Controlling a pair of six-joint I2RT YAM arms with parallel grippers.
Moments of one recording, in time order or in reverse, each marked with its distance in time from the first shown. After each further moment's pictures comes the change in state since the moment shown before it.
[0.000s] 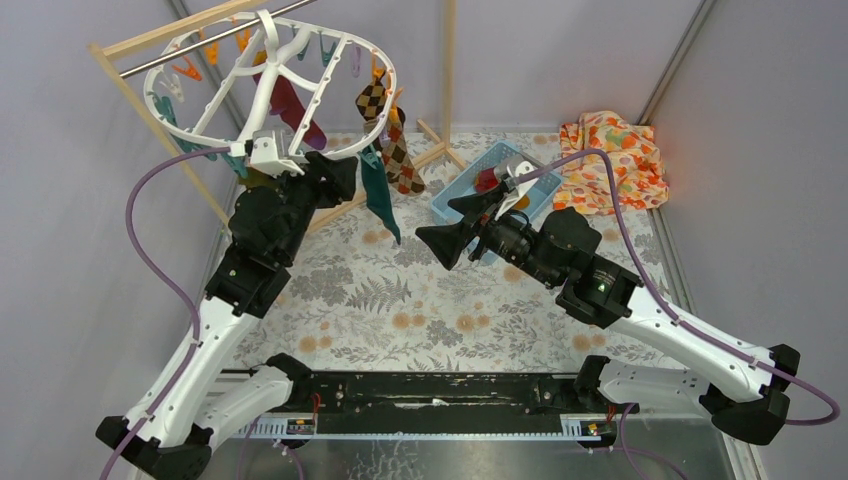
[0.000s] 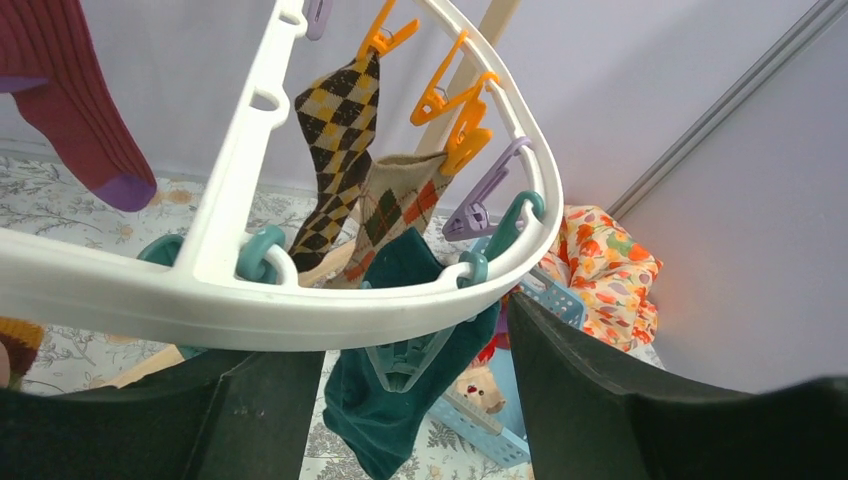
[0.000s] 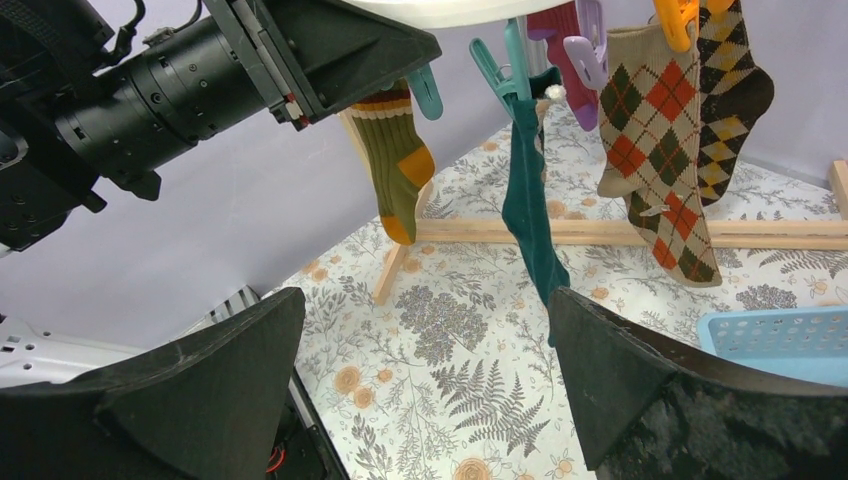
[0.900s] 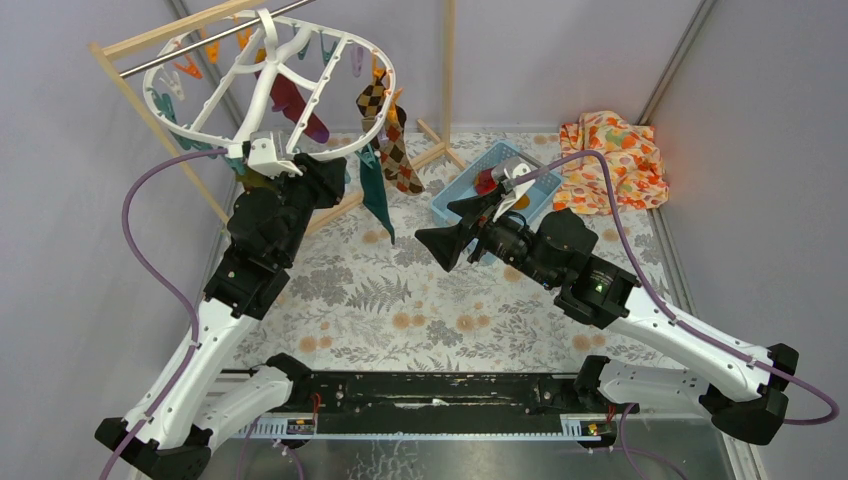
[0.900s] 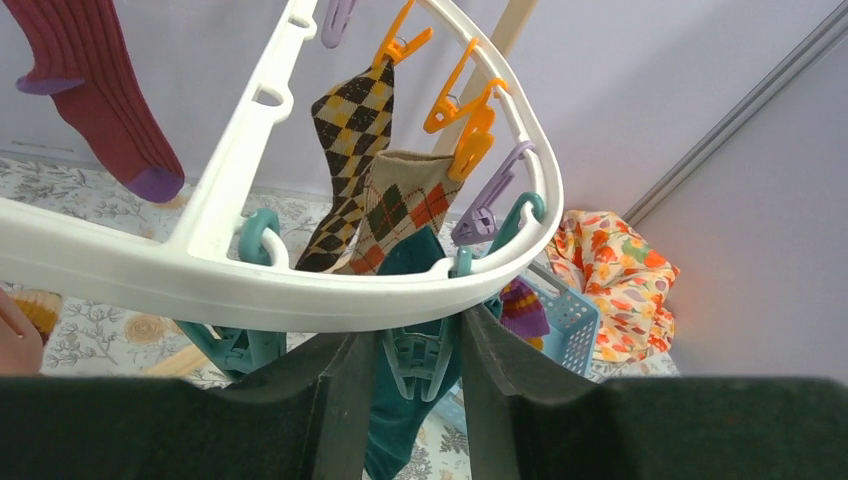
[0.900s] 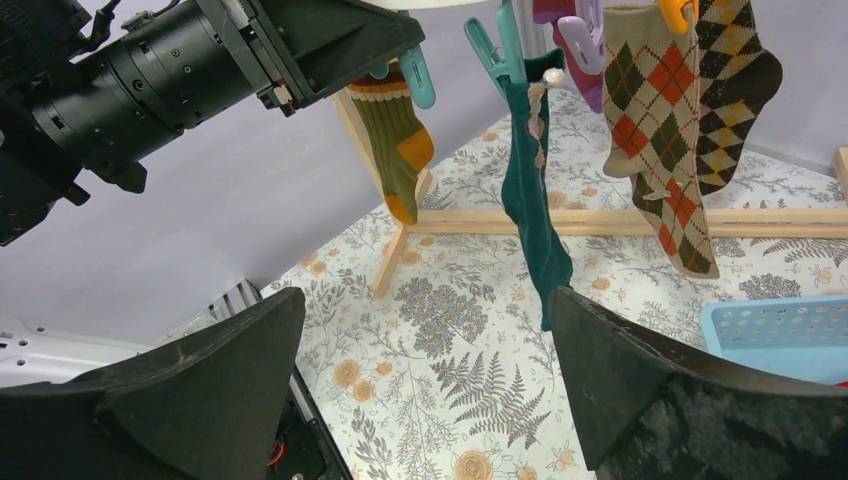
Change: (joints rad) left arm 0.000 -0.011 0.000 -0.005 -0.037 0.020; right arm 0.000 0.002 -0.018 0.001 0.000 0.009
